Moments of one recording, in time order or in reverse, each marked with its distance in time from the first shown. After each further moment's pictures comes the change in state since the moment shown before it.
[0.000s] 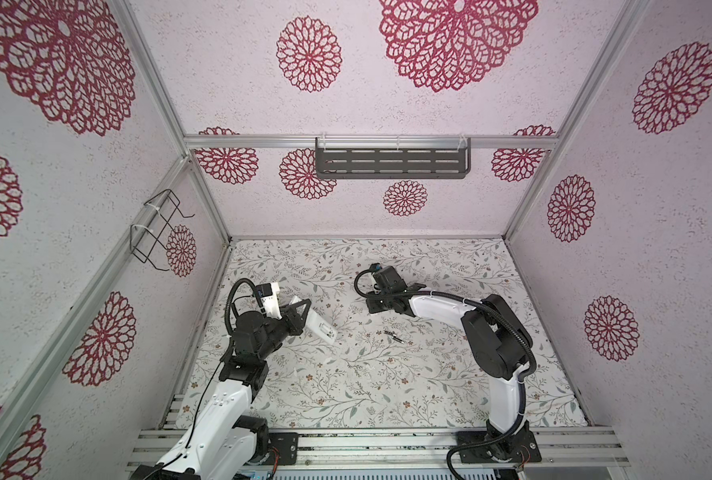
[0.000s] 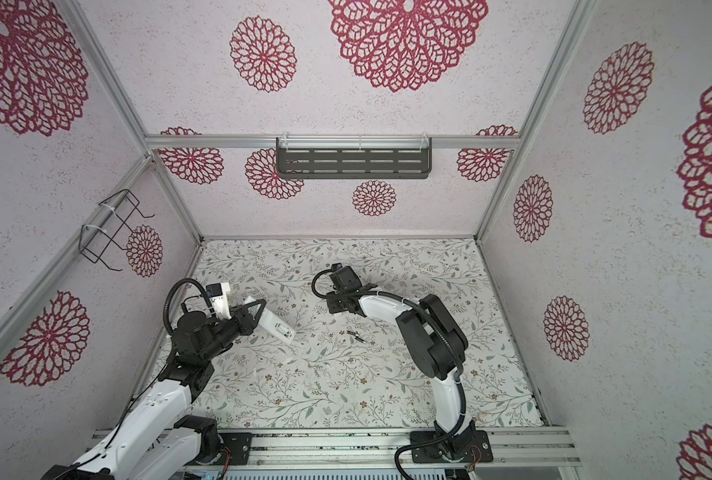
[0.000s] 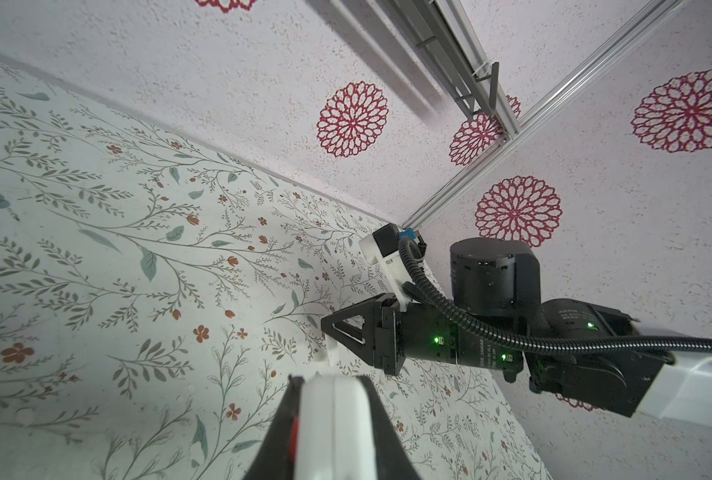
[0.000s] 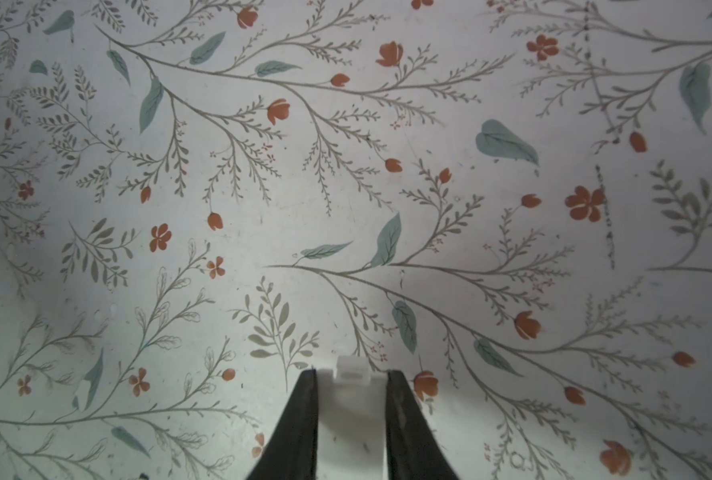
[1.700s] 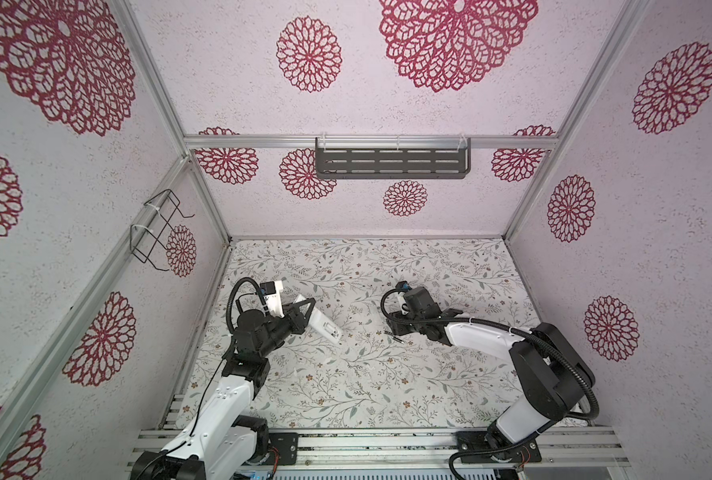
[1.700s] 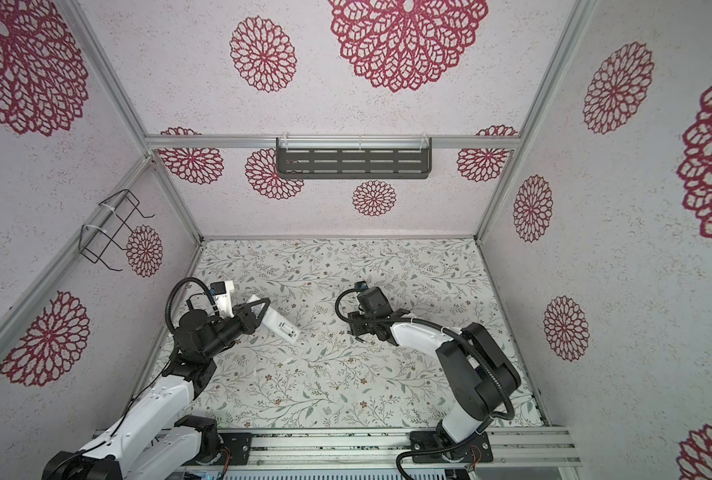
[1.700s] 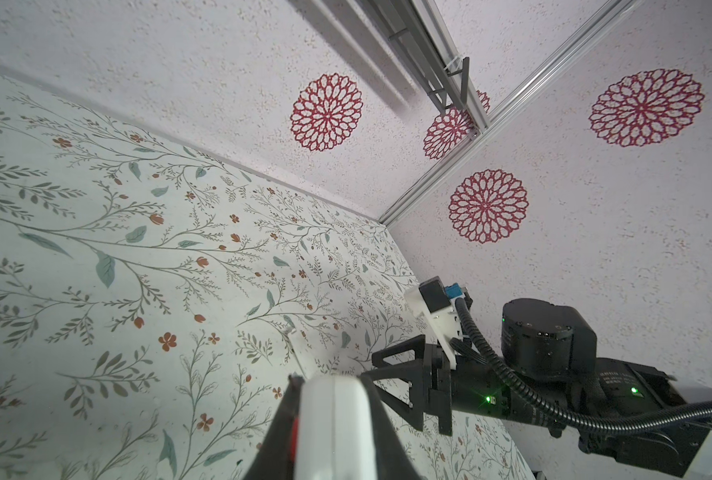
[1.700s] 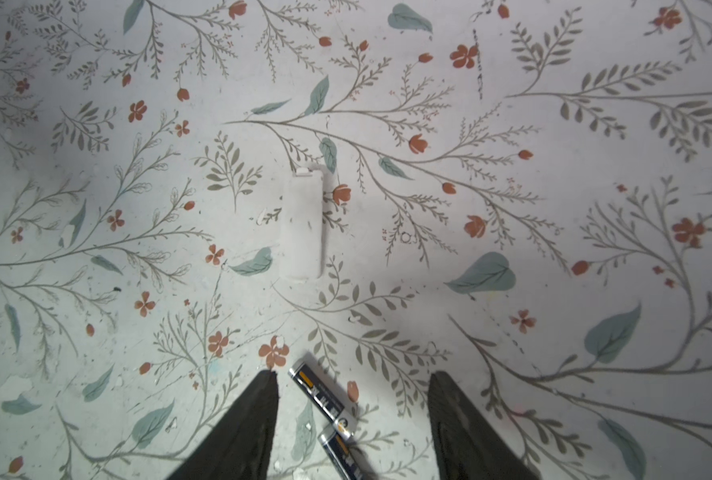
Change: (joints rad) left arm 0.000 0.064 -0.004 0.101 0.082 -0.031; right arm -0.048 -0.392 -0.492 0.118 -0.026 -0.069
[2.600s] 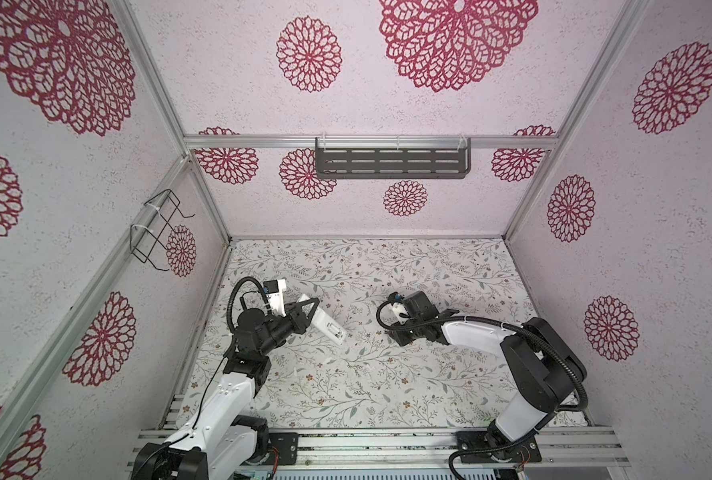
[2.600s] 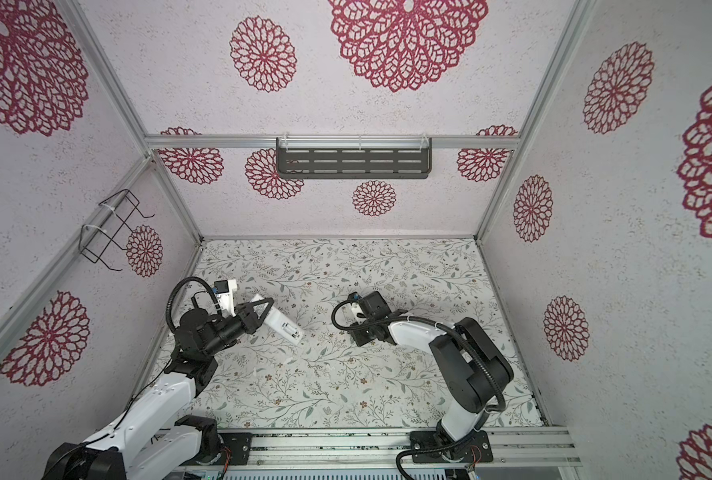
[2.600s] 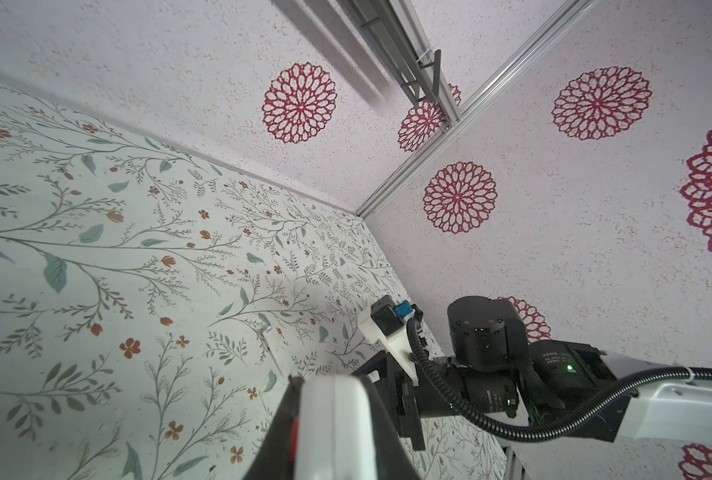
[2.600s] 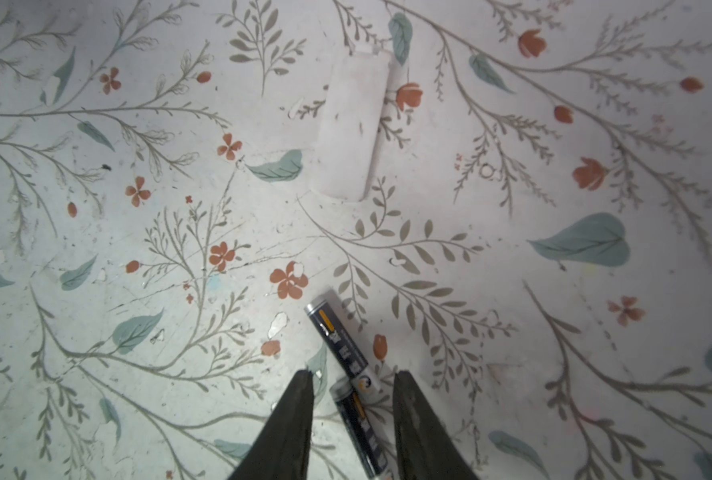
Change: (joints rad) left arm 0.000 0.037 0.000 0.069 0.078 -0.031; right arm -0.006 0.066 0.016 -0.082 -0.129 -0.176
